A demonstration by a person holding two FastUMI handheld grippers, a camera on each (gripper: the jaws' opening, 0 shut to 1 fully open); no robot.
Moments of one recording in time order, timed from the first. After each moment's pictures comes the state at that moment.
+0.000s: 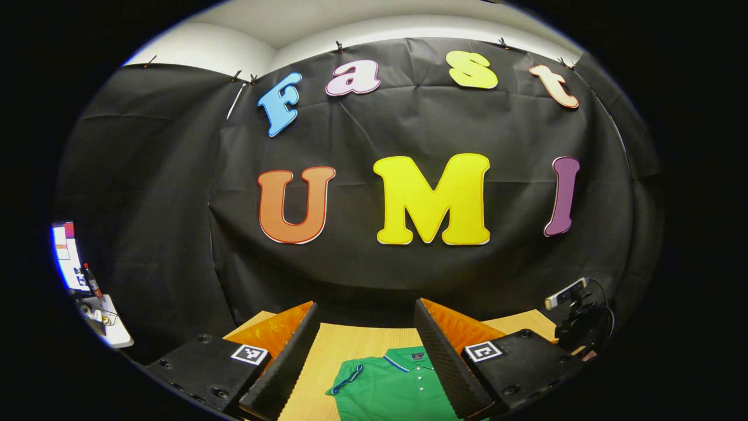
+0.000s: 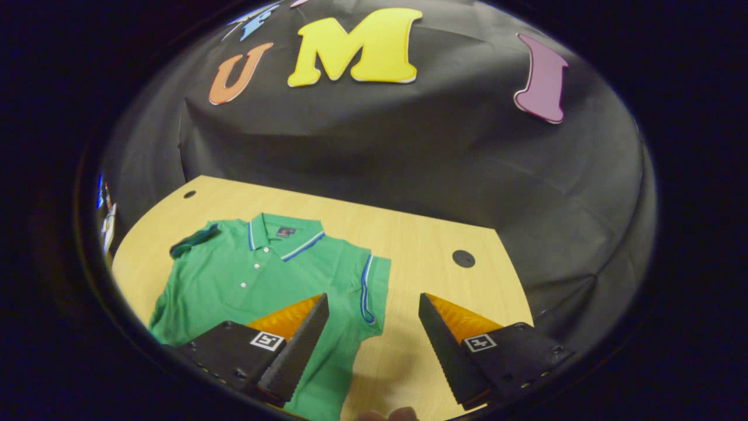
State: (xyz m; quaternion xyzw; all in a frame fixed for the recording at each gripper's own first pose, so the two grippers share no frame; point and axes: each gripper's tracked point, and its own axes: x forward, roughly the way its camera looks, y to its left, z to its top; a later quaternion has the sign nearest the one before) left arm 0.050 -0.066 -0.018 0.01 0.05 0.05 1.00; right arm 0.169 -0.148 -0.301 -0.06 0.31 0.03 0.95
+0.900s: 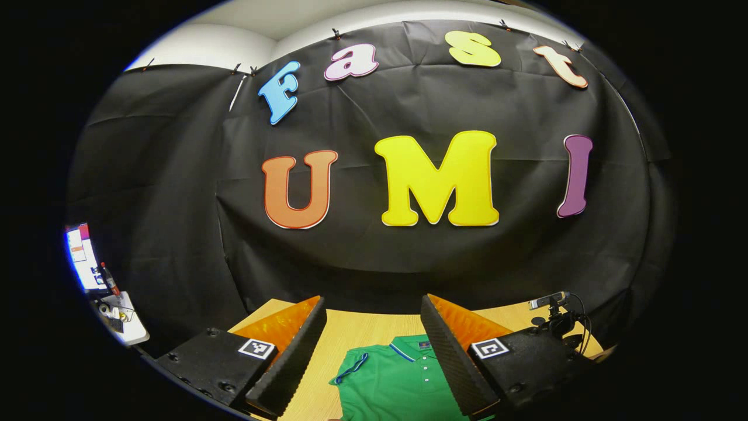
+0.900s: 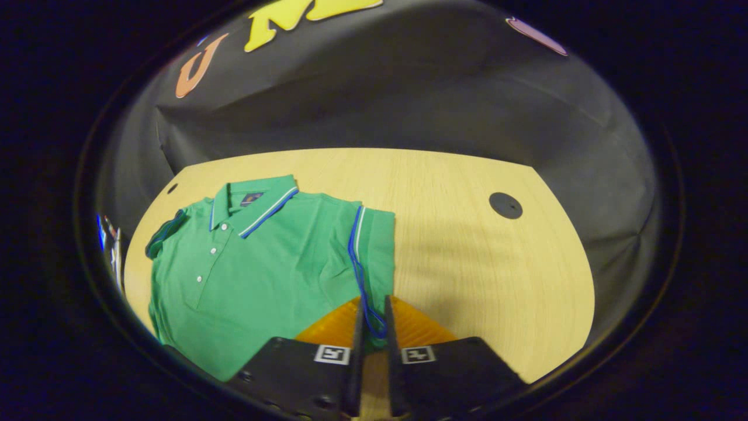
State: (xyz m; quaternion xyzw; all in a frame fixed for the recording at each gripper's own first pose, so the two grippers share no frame) left arm 0.063 -0.084 -0.032 0.03 0.08 0.05 0.99; right arm 0.222 -0.171 -0.390 0.02 0.41 0.03 0.91
